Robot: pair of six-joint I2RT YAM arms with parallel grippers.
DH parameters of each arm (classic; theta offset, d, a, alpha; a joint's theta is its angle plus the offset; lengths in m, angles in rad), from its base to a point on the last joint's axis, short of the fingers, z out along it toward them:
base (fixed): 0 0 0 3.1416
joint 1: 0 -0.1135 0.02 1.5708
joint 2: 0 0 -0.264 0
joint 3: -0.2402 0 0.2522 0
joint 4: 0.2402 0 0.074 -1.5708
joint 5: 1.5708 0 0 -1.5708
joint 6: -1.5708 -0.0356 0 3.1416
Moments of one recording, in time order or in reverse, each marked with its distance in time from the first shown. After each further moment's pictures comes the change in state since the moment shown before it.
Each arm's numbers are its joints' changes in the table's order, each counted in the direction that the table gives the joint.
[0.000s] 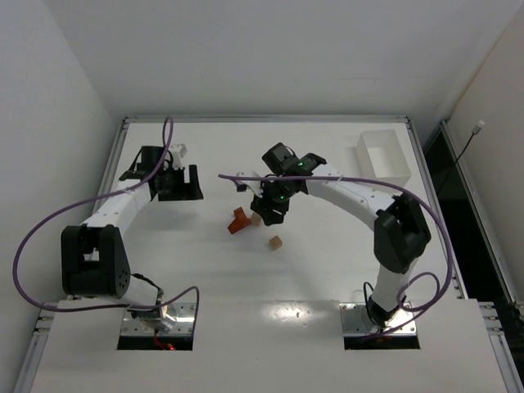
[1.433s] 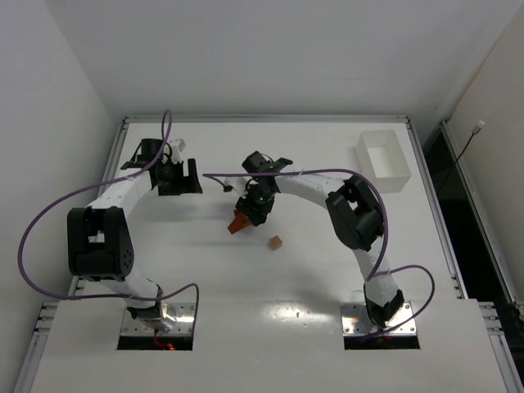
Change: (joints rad) left arm -0.037 0.133 -0.105 0.013 0.019 0.004; right arm -0.019 0.396 -0.214 -0.096 0.087 -0.146
